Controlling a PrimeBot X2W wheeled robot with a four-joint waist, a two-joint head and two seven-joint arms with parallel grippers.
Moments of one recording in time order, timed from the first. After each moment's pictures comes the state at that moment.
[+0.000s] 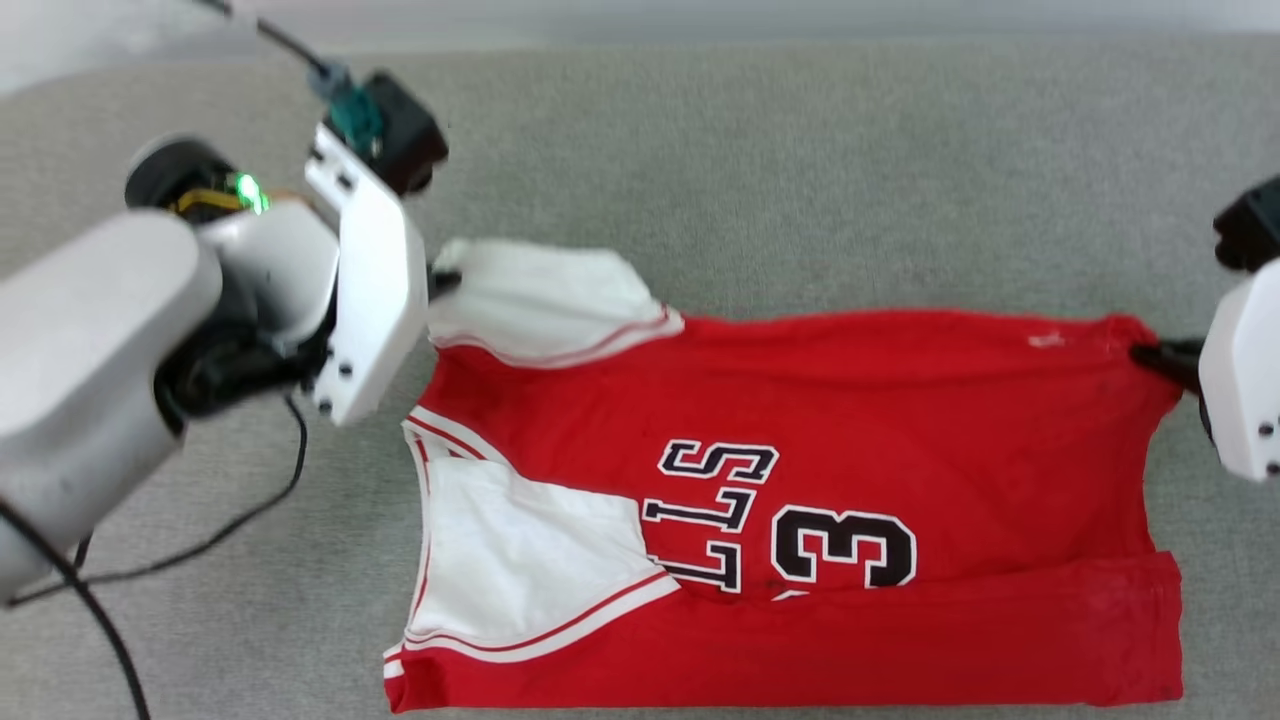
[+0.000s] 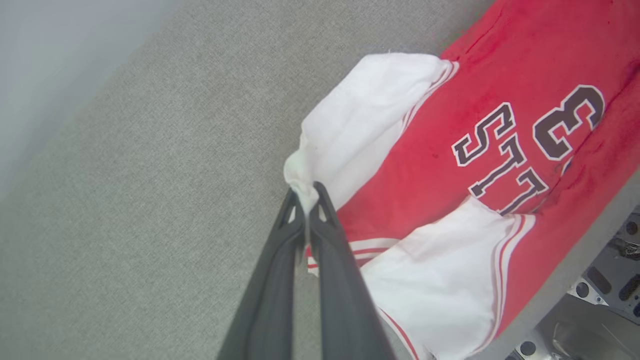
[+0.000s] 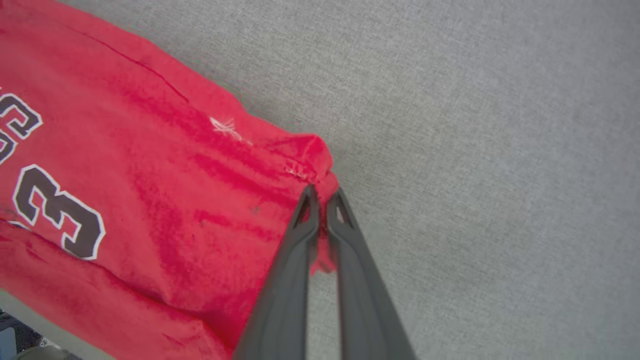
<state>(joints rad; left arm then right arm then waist) -1.26 0.80 -1.24 0.17 -1.15 -0.13 0.61 -0.79 -0.84 0.73 0.30 0.94 0.13 0.67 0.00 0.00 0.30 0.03</state>
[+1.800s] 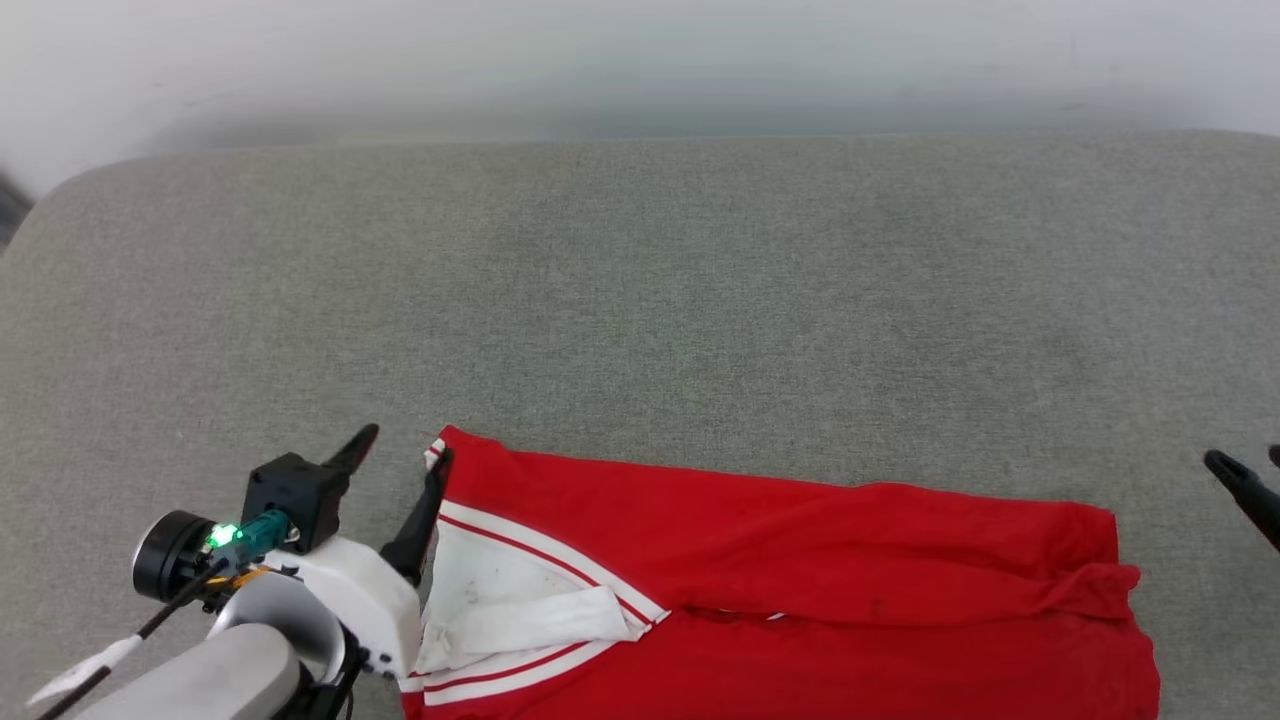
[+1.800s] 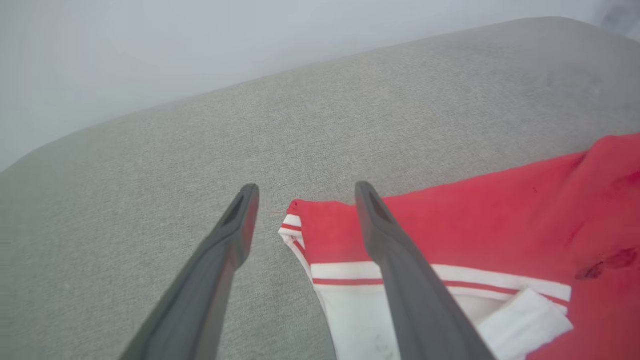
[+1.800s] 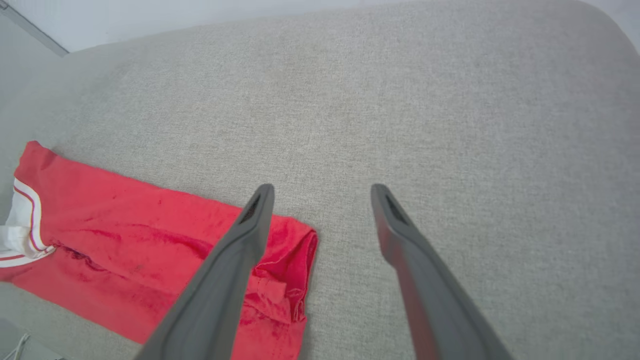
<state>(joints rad) -0.52 0.83 -1.07 0.02 -0.96 0.36 -0.23 -0.13 -0.87 0.23 0.09 1.04 0.13 0.28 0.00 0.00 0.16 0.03</state>
